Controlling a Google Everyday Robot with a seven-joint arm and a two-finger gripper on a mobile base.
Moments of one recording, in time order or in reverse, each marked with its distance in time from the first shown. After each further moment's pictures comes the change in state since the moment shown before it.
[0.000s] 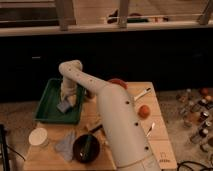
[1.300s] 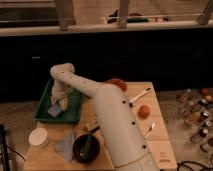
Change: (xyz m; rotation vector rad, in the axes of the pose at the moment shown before) arm -0.056 -0.011 0.016 0.018 -0.074 -0.127
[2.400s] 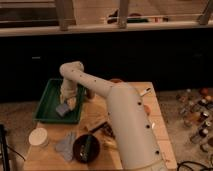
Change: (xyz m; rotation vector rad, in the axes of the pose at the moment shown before) arm 0.028 0.037 -0.034 0.018 0.045 0.199
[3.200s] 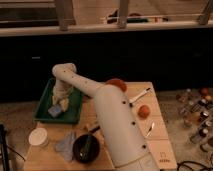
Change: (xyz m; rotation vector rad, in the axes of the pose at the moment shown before) arm -0.038 -0.019 0.026 -0.030 -0.086 -0.086
